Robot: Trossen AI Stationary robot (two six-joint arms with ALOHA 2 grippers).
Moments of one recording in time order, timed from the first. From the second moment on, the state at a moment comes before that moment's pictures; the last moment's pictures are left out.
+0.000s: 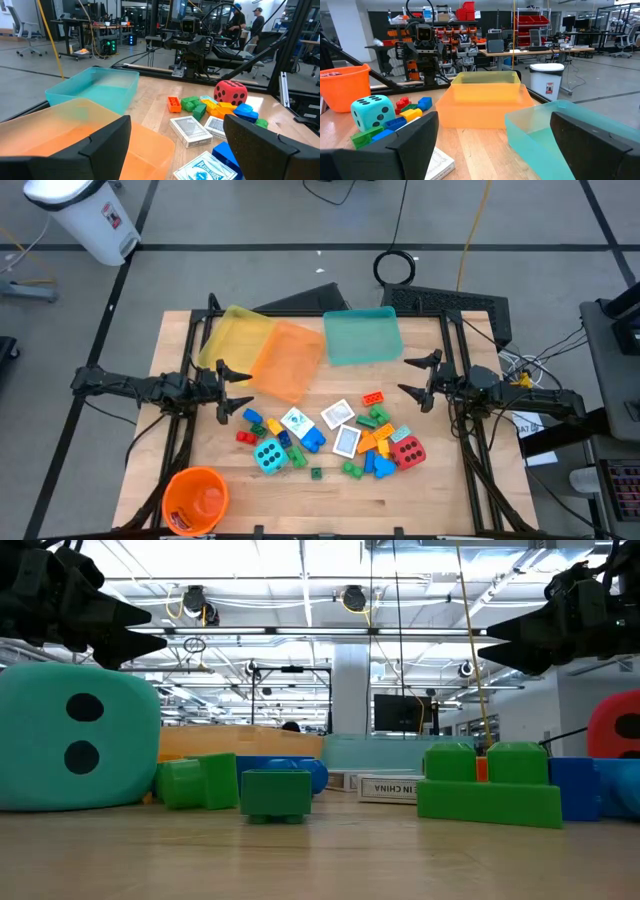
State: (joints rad) left arm -0.16 0.16 0.04 0.10 -0.31 -0.11; right arm -0.12 0.06 0.02 0.08 0.16 0.04
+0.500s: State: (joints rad) left arm -0.16 0.16 0.04 0.30 -0.33 -0.14; right arm -0.12 0.06 0.02 0.08 0.15 0.04
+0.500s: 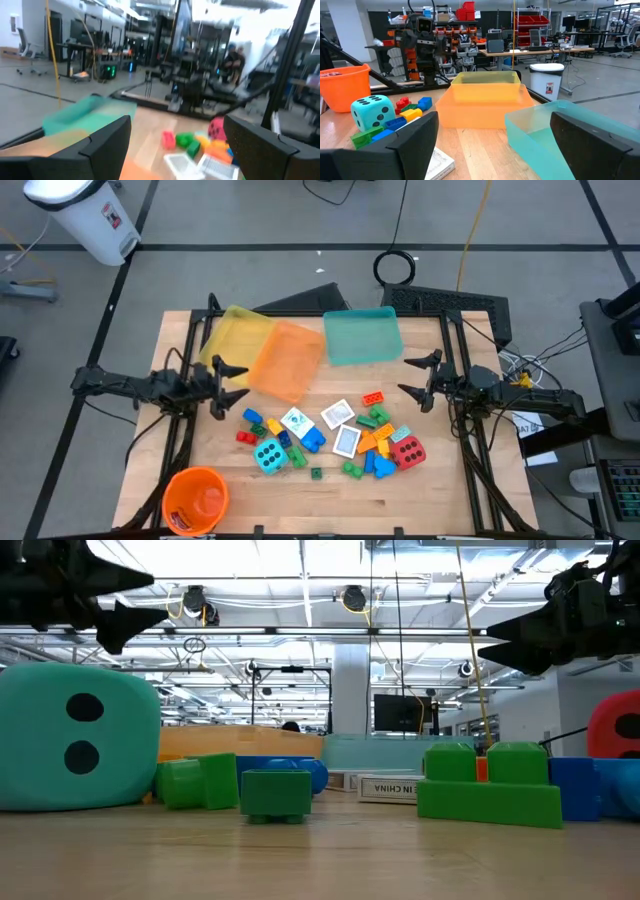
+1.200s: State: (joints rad) left arm -0.17 0.36 0.14 0.38 -0.37 -0.42; right arm -0.12 0.06 0.02 0.08 0.16 0.04
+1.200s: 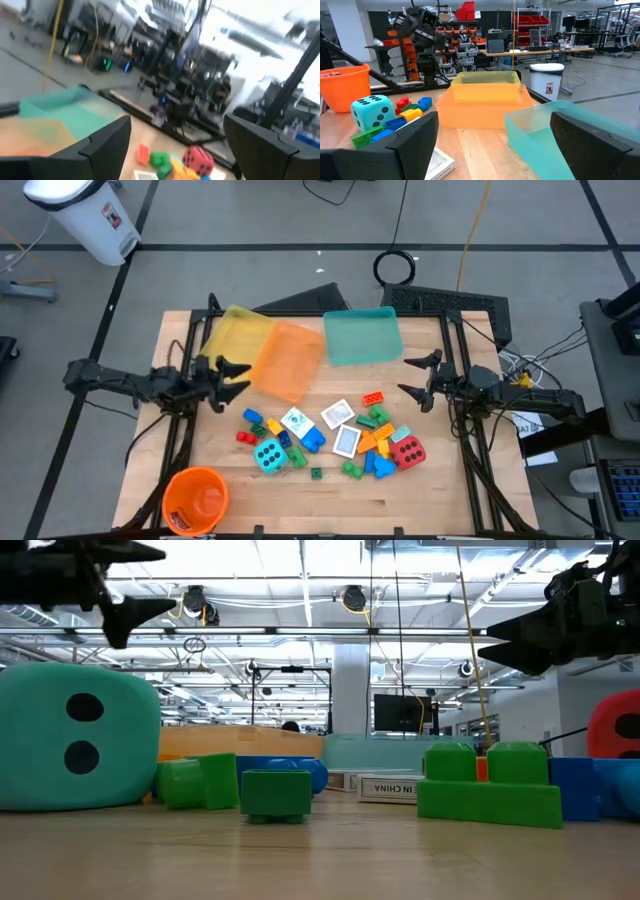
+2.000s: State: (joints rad) left arm -0.19 1.67 1.09 -0.44 0.01 0.12; right arm -0.12 0.06 0.02 0.08 0.16 0.04
